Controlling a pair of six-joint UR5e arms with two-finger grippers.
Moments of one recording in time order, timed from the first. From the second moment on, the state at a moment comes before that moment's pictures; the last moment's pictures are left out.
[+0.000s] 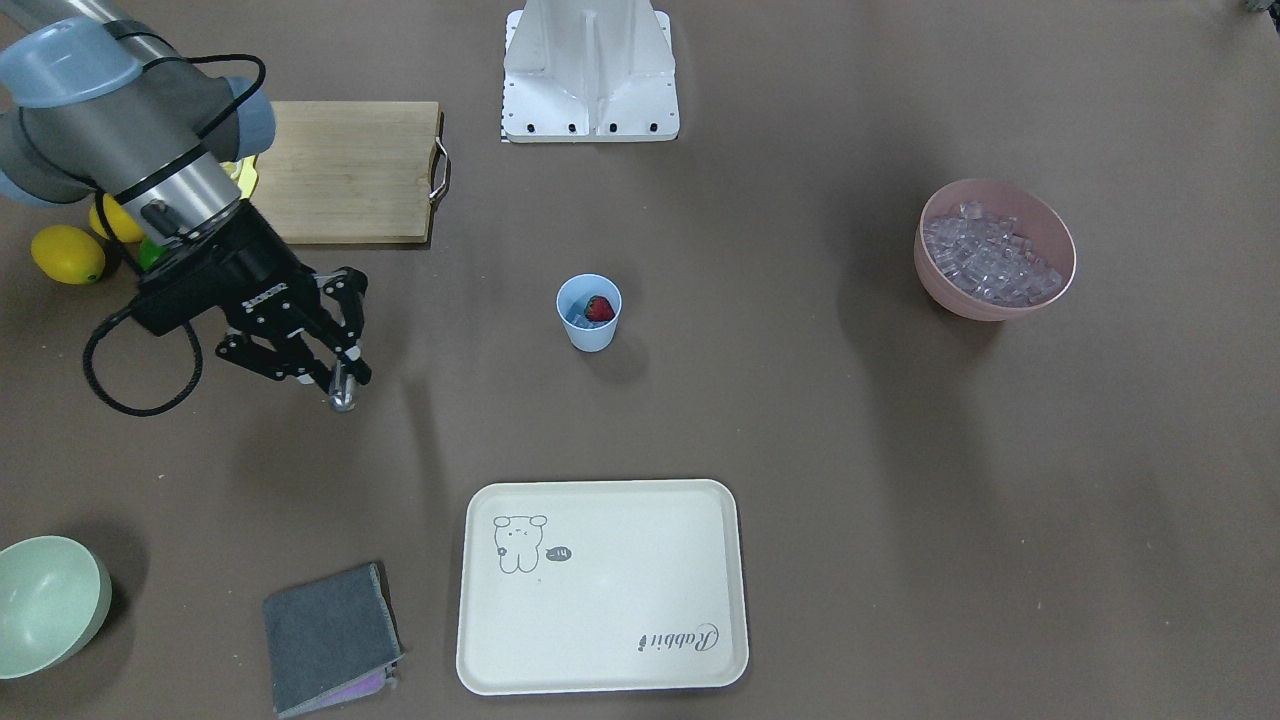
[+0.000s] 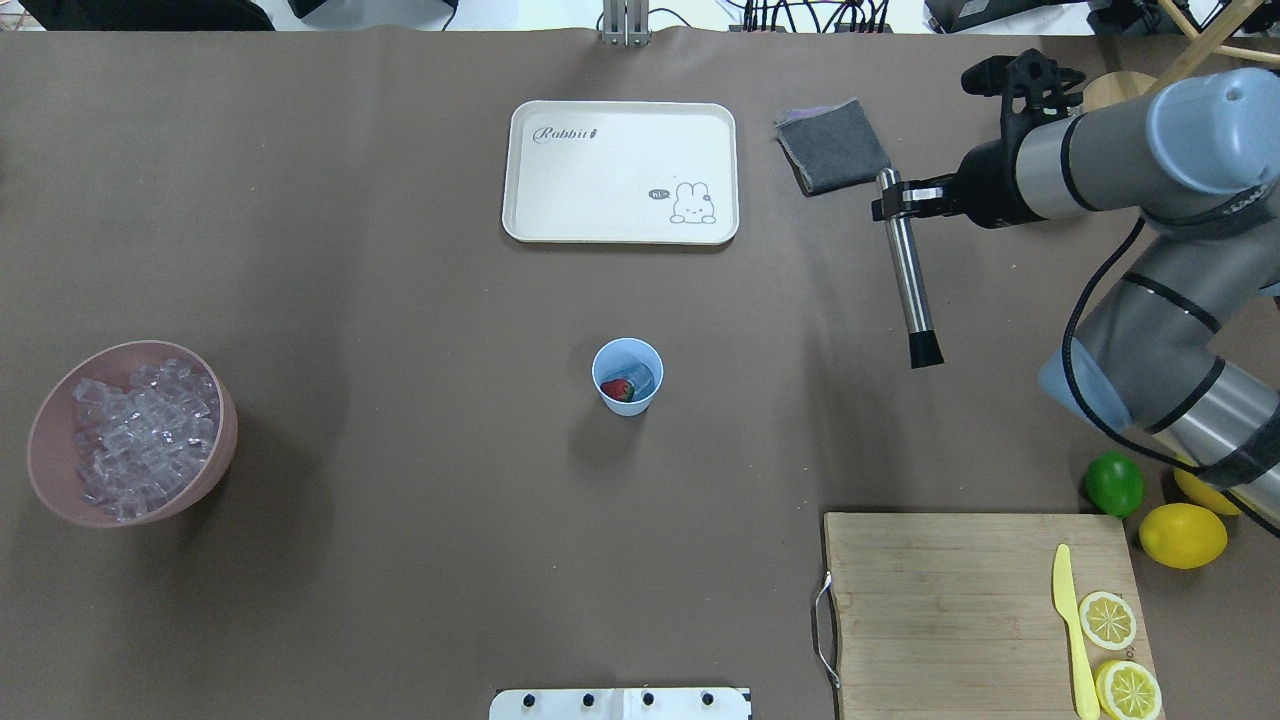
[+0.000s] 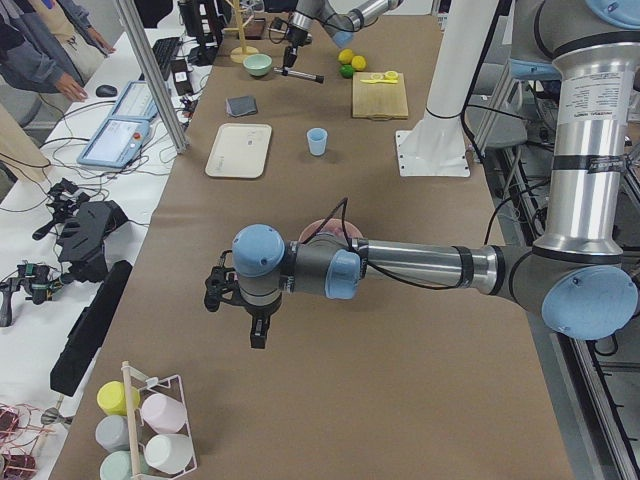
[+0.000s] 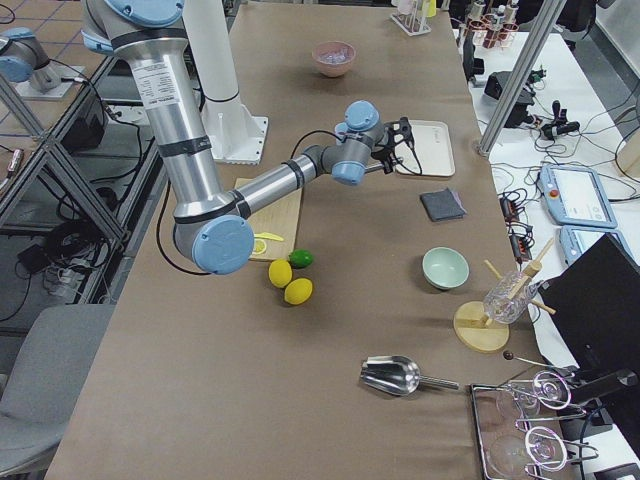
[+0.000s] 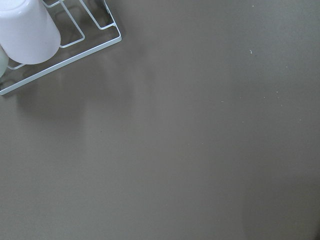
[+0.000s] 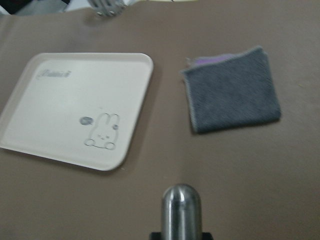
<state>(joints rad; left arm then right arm) -1.61 -1.57 -1.64 -1.64 -2.41 -0.05 0.93 -1.27 1.68 -0.91 2.09 0.98</state>
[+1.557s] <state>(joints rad) -1.61 -1.57 -1.65 -1.65 -2.41 -0.05 1.02 -1.31 1.39 -1.06 2.27 0.88</state>
